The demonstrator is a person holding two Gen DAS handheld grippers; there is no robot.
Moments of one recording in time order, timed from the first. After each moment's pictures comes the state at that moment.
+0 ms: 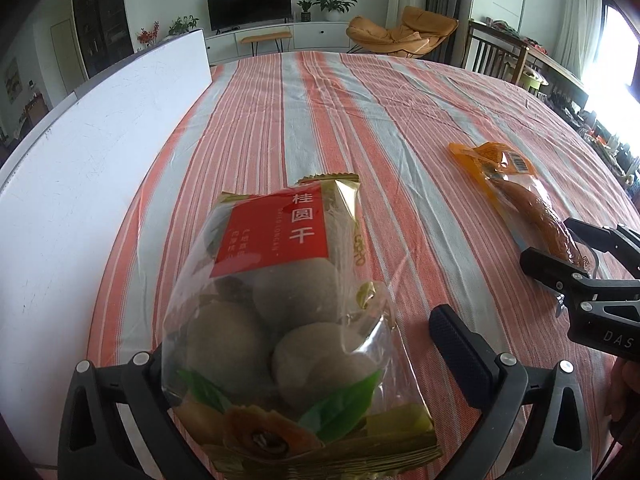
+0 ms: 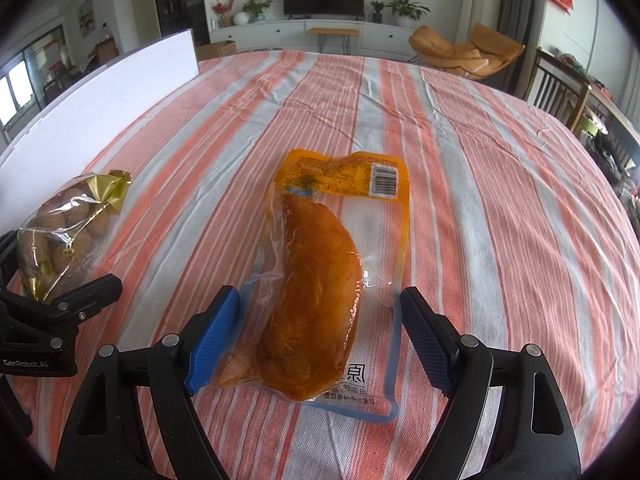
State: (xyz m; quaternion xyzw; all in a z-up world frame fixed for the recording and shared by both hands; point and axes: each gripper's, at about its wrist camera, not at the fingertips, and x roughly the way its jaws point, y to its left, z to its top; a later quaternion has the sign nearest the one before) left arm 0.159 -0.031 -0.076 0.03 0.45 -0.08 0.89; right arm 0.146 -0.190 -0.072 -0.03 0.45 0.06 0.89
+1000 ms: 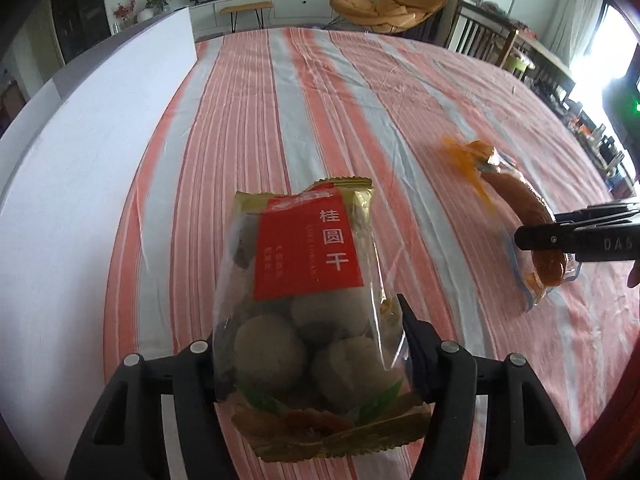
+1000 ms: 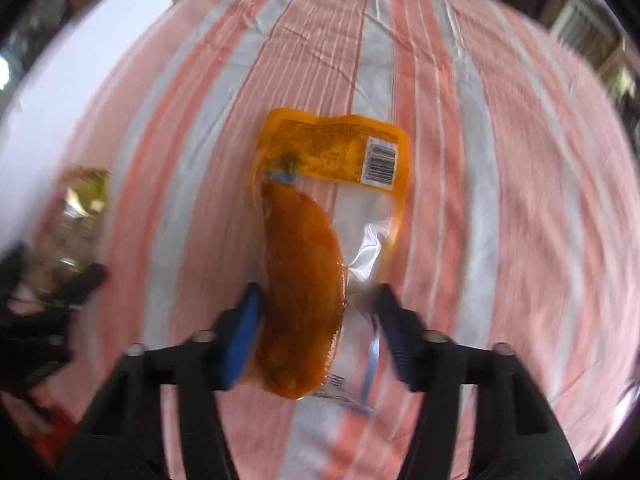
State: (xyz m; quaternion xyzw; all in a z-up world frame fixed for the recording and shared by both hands) left arm 0.163 -0.011 -0.055 0.00 0.51 -0.13 0.85; right arm 0.209 -0.199 -0.060 0.01 0.63 0.08 0.77
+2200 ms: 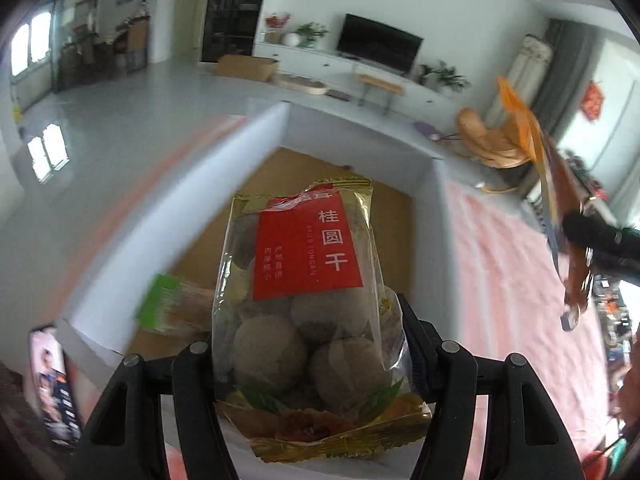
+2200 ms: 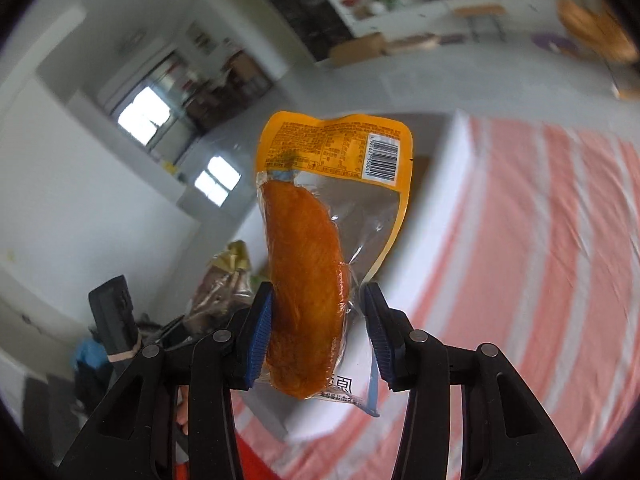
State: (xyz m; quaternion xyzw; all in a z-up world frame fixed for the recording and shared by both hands) left arm 0.151 0.278 0.062 -0.15 0.40 0.05 0.90; right arm 0.236 0.047 0.120 0.11 0.46 0.35 0.80
